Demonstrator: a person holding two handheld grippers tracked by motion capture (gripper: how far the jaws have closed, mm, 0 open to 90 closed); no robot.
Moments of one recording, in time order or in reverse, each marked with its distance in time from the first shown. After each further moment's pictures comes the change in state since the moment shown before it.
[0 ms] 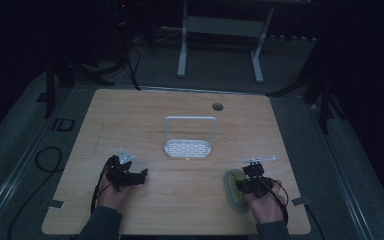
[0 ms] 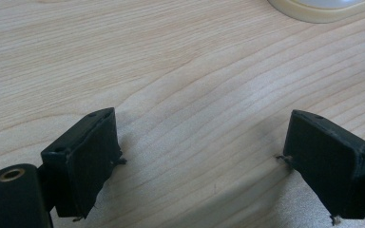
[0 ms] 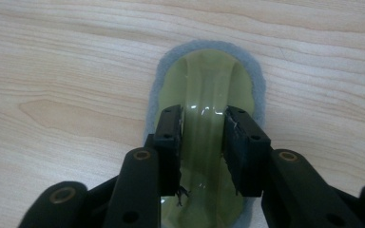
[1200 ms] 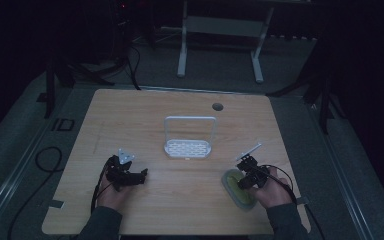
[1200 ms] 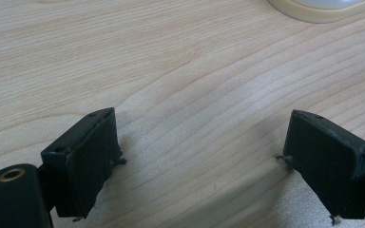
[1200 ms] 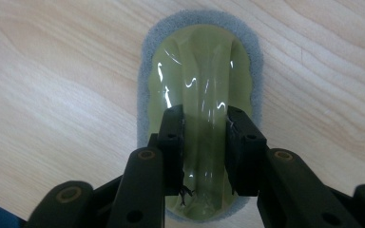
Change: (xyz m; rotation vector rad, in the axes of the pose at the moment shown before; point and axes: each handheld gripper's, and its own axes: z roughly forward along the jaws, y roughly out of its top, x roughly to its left) left arm 0.000 0.000 0.000 0.000 0.000 0.000; right arm -0.005 0.030 0.008 0.253 0.025 -0.313
